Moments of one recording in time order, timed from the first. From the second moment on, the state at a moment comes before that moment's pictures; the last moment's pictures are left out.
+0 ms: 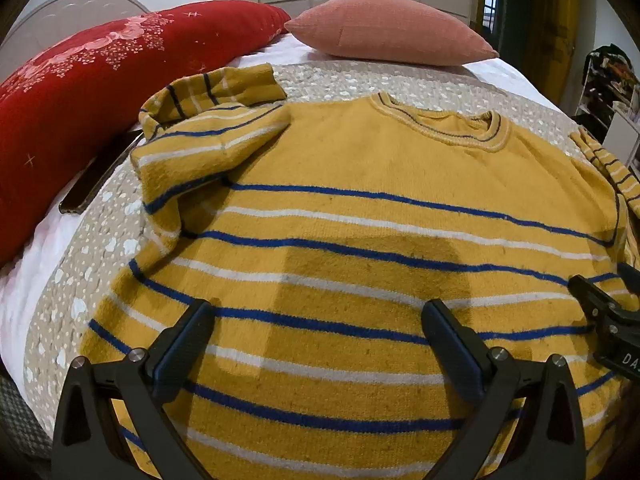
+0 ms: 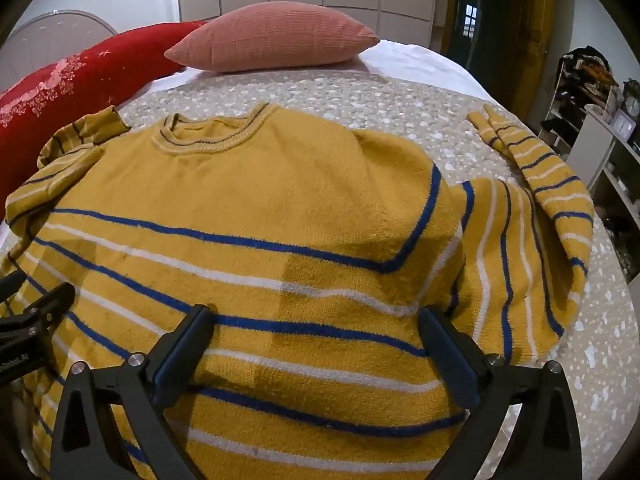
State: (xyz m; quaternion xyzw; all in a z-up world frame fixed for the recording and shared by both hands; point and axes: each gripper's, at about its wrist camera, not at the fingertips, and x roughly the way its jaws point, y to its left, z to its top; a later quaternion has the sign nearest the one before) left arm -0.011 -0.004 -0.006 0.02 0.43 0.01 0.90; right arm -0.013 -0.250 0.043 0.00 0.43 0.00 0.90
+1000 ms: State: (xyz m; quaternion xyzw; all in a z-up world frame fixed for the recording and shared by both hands) left arm -0.010 -0.004 -0.004 0.00 0.44 0.00 0.90; right arm 0.080 -0.479 0.081 0.07 0.45 -0.21 0.86
